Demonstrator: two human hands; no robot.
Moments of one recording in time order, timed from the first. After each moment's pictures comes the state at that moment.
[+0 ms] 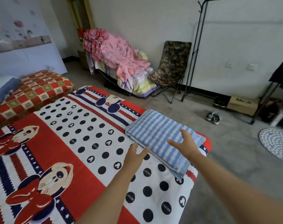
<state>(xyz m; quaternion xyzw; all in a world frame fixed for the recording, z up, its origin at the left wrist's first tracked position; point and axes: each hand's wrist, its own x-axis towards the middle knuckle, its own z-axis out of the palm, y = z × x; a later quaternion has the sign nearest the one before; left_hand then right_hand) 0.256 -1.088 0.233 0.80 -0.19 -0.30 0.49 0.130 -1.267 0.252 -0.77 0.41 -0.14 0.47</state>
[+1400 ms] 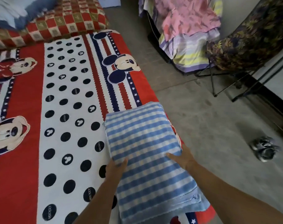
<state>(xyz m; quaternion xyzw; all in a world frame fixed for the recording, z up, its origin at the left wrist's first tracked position) 0.350 -1.373 0.018 0.76 0.28 -0.27 0.52 0.333 -1.667 0.000 -0.79 0.31 0.18 0.49</state>
